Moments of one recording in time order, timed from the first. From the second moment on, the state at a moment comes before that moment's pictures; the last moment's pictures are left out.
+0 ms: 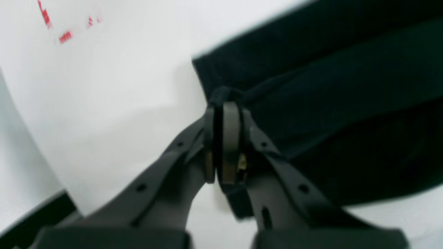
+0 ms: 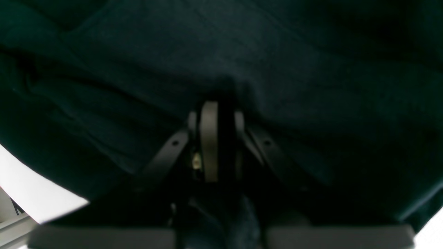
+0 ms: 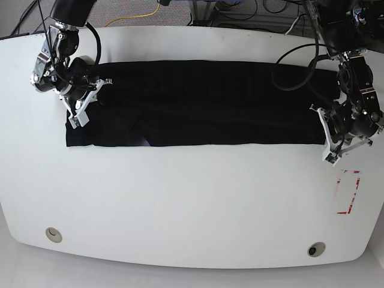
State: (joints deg) left arm -7.1 -18.8 -17.6 99.5 -14.6 -41.9 83.2; right arm -6.1 14.5 26.0 85.6 35.1 40.0 -66.2
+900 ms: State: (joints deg) left arm -3.8 -25.7 -22.1 99.5 -14.4 -41.9 83.1; right arm -6.1 14.4 26.0 85.6 35.1 40.0 -66.2
